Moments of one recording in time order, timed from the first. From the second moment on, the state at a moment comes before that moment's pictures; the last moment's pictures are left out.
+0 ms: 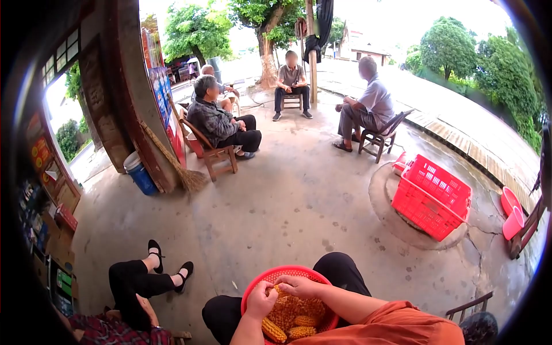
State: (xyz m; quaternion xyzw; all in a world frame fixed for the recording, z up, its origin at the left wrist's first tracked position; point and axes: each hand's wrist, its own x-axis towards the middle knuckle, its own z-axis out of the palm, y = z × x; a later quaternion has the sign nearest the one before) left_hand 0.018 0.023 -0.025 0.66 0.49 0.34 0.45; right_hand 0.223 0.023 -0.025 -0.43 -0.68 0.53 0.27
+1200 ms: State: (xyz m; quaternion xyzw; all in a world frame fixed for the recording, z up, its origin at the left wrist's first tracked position) left_hand 0.016 0.019 -0.003 0.56 0.41 0.33 0.64; right_hand 0.231 0.005 0.001 -0.43 -0.55 0.65 0.29
